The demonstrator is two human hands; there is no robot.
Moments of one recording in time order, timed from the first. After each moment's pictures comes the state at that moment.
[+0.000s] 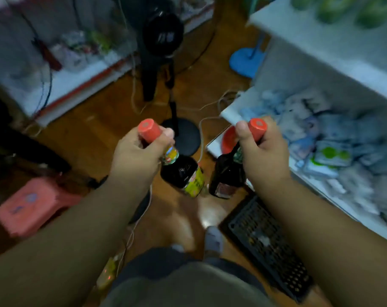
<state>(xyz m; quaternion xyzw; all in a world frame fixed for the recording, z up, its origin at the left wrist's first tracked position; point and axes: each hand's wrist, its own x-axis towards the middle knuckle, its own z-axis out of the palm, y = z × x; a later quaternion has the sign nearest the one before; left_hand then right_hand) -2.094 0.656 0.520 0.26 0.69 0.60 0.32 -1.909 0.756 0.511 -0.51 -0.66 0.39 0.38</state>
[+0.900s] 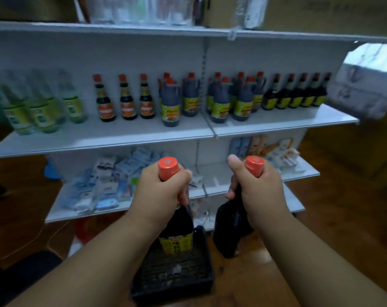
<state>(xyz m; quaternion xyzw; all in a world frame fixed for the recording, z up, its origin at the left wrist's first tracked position) -1.678 0.561 0.683 0.64 0.28 0.44 0.56 -1.519 0.477 0.680 -0.62 -0.34 0.20 0.68</state>
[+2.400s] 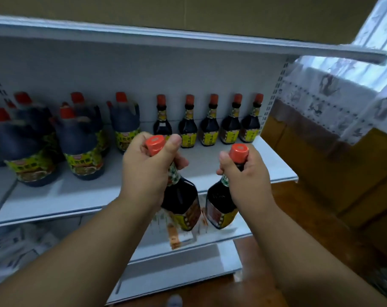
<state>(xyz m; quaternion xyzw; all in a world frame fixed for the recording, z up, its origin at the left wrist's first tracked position) -0.924 0.684 0.703 0.54 0.29 0.55 0.56 -0.778 0.595 0.691 -0.71 -0.40 0.13 0.56</state>
